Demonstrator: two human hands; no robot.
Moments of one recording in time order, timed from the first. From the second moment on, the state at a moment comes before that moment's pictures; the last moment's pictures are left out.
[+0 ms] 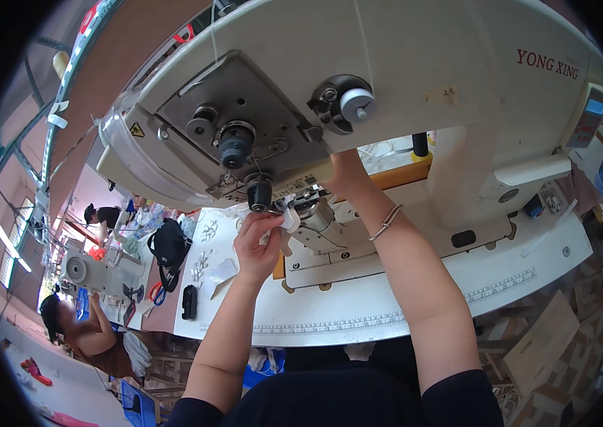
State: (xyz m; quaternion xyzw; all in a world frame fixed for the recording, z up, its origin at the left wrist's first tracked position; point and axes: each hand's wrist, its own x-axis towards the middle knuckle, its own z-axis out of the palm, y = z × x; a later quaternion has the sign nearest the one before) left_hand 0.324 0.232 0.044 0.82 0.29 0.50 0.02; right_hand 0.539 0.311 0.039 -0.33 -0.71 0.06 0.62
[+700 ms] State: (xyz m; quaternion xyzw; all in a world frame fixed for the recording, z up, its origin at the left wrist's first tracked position) left_hand 0.318 0.241 0.044 0.83 0.25 0.50 0.02; right_hand 0.556 0.319 0.049 -0.32 -0.71 0.02 0.63
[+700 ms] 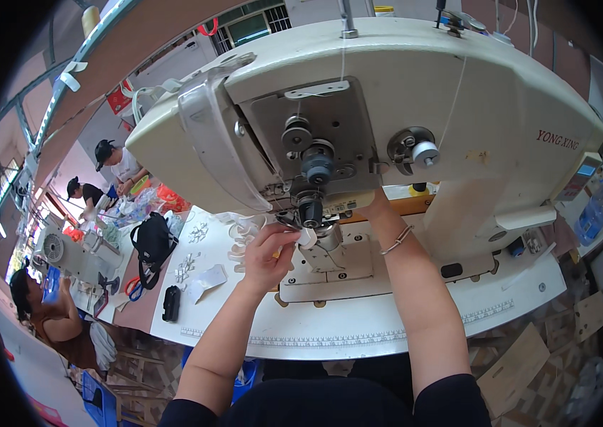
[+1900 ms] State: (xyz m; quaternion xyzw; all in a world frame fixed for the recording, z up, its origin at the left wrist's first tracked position) left_hand 0.318 0.256 0.036 0.81 0.19 0.55 -0.01; right_hand 0.500 0.204 0.042 -0.34 -0.77 -0.24 0.49
